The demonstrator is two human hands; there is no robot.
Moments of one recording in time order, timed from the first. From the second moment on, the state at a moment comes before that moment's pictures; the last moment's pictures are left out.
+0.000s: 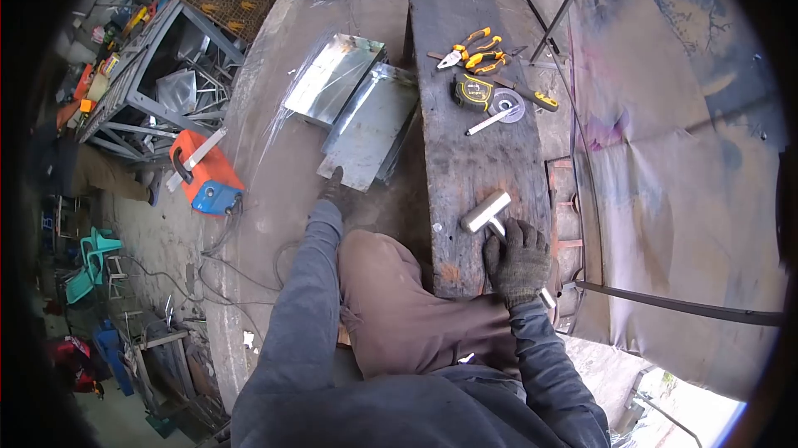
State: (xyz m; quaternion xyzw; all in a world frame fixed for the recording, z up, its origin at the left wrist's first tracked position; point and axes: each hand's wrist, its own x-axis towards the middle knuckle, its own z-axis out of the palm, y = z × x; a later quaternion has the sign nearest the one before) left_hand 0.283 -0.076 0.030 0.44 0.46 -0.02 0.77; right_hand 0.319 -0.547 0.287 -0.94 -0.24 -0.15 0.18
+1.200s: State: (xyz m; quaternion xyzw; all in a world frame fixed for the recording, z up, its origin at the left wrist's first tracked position) left_hand 0.214 -0.207 0.278 0.49 0.20 0.15 0.84; right_hand 0.222 -0.645 0.304 -0.92 -0.07 0.21 0.33
